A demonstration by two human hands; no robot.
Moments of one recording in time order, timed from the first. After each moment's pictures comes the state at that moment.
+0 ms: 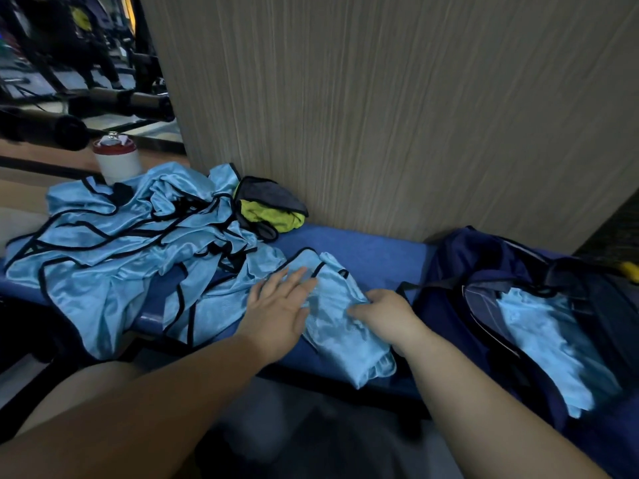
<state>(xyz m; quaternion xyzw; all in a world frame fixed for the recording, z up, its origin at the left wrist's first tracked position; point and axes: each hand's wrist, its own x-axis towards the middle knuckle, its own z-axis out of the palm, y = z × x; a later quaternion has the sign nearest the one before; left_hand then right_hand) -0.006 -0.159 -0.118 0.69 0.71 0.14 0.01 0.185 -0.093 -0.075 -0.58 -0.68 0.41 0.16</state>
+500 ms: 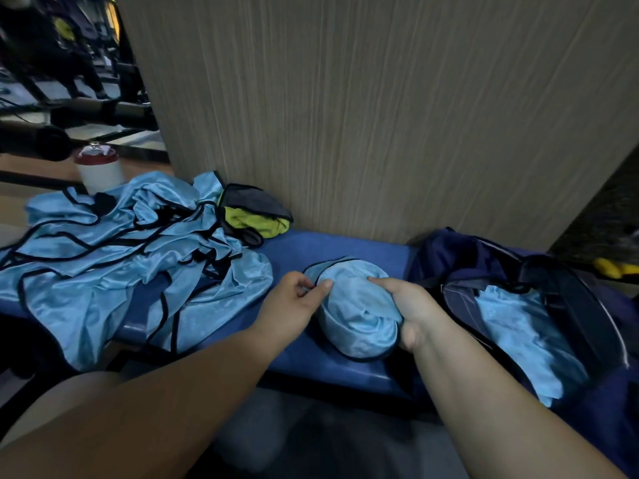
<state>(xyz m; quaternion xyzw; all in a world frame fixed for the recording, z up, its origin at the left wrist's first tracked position) 0.046 -0.149 -0.077 0.47 0.68 0.46 0.32 0.216 -0.088 -0.053 -0.52 -0.34 0.71 0.34</state>
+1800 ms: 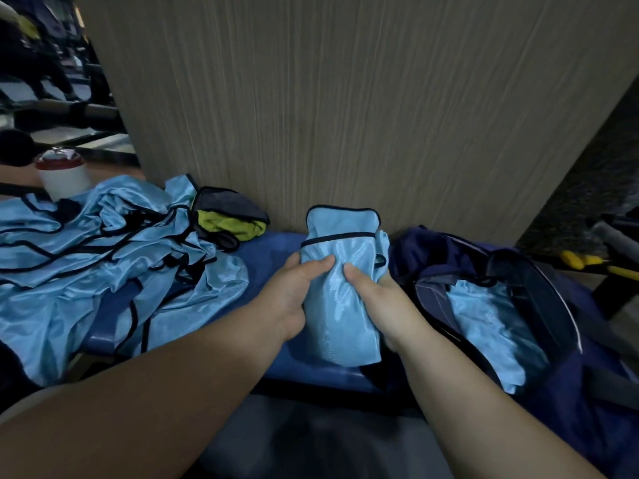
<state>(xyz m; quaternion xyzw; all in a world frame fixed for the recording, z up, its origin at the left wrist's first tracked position) 0.088 -0.128 -0.038 0.26 0.43 0.60 0.62 0.232 -0.108 -0.045 -0.42 -0.56 0.60 0.40</state>
